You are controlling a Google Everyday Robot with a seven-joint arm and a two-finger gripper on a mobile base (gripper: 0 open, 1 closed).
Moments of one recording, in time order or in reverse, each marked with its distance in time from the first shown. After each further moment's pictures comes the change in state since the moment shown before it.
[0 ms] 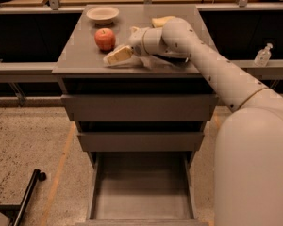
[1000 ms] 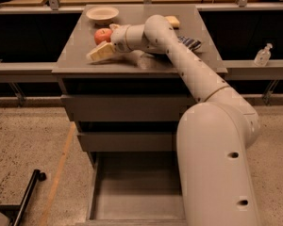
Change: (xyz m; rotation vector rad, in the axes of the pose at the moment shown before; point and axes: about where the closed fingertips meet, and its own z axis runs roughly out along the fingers) arm -0.027 0.013 0.070 -0.116 -0.082 -0.026
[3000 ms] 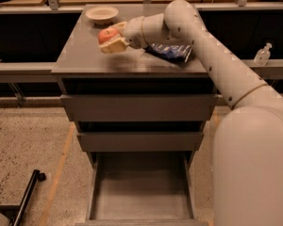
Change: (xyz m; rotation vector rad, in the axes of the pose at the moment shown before) arm -0.029 0.039 -0.078 -0.103 0.027 -0.085
